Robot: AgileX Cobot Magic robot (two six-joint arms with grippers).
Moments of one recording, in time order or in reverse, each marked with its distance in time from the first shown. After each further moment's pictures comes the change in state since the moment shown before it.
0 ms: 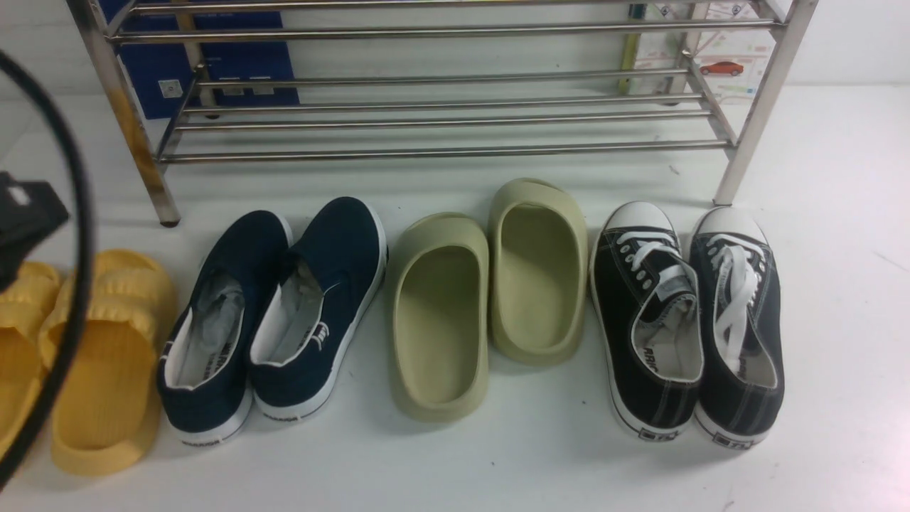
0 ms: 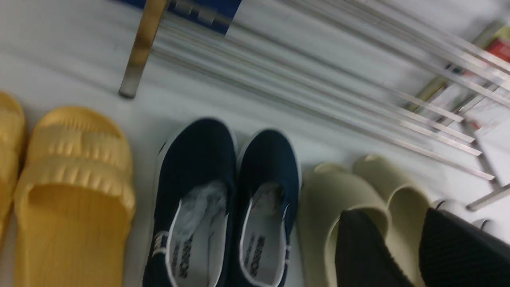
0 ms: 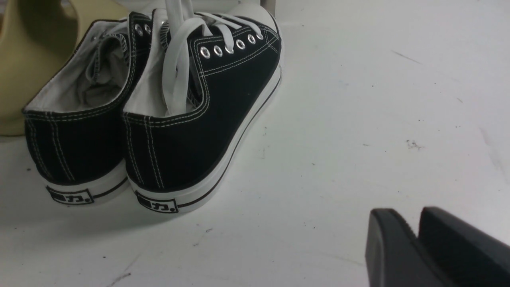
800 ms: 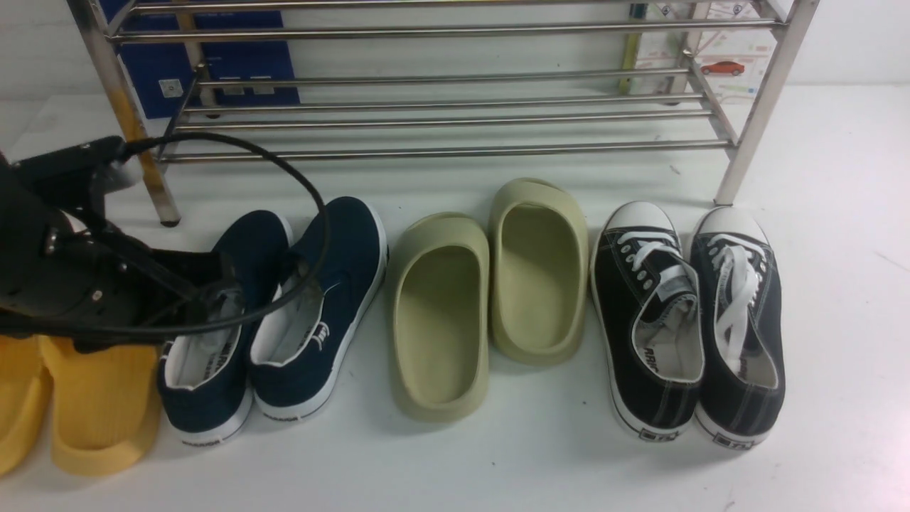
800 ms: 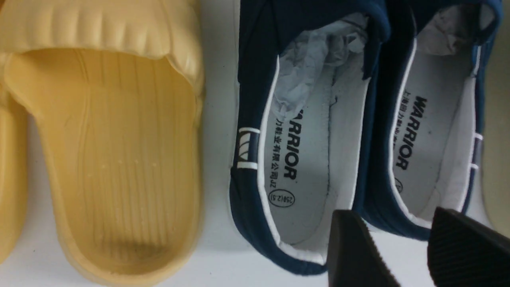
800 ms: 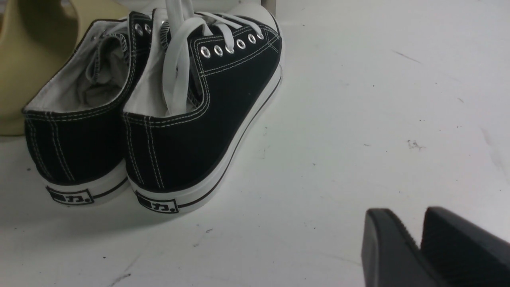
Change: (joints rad) right arm 0.000 0.000 0.000 0.000 0.000 0.000; left arm 0.000 0.615 -0.135 0.036 0.125 0.144
